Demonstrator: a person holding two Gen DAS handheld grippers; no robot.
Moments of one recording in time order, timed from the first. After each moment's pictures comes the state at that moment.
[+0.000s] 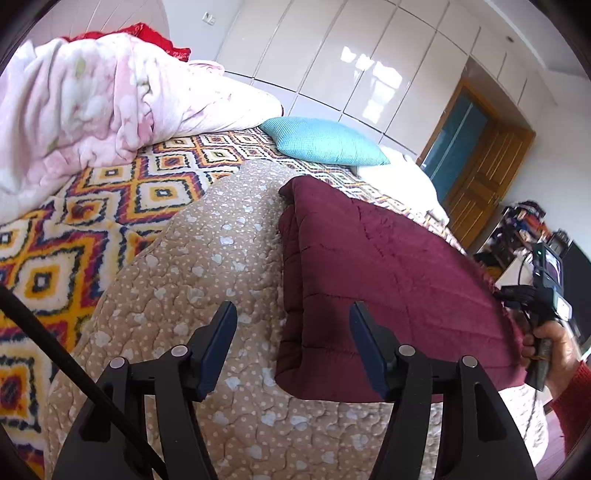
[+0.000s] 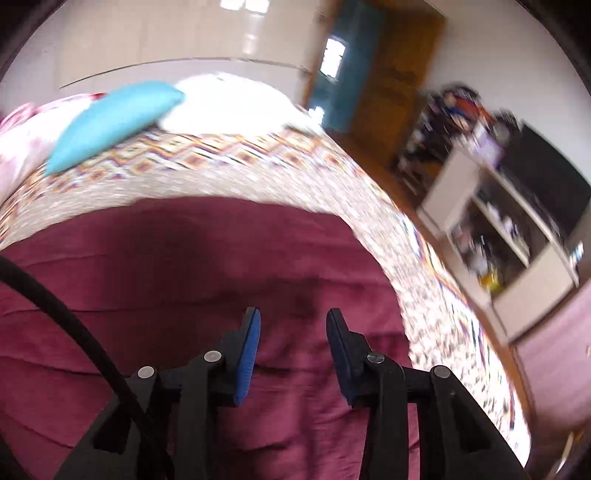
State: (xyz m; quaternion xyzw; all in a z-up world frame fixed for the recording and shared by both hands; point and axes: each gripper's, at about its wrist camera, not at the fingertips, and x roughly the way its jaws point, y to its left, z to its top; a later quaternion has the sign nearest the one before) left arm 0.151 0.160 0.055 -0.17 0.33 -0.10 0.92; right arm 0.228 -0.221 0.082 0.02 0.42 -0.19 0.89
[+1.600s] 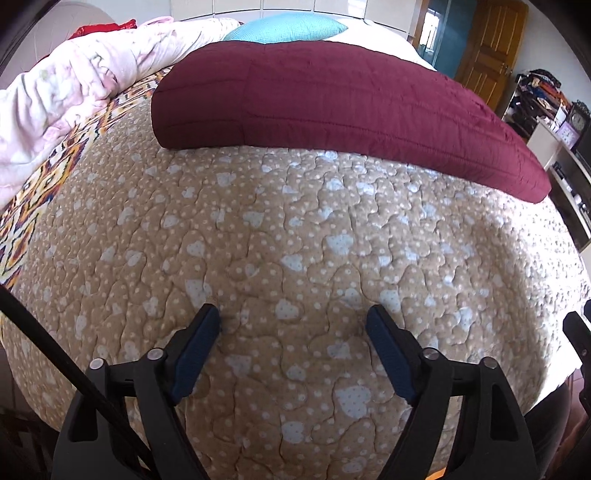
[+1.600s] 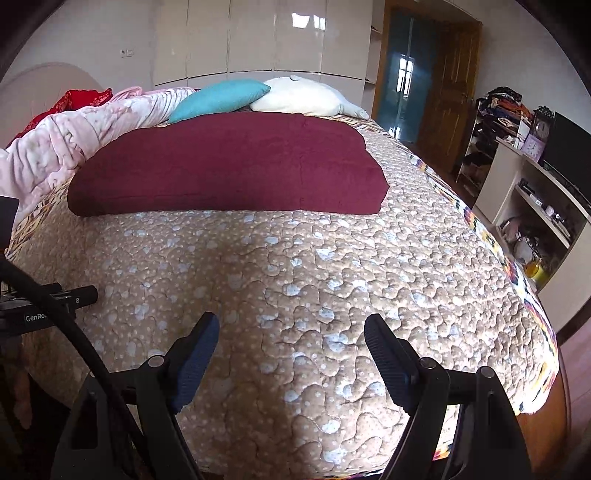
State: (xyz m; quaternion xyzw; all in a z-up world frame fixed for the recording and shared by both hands) left arm -0.007 0.006 0.003 0.00 0.49 -0.09 0.86; right arm -0.128 -0.233 0.025 0.01 0.37 -0.01 0.93
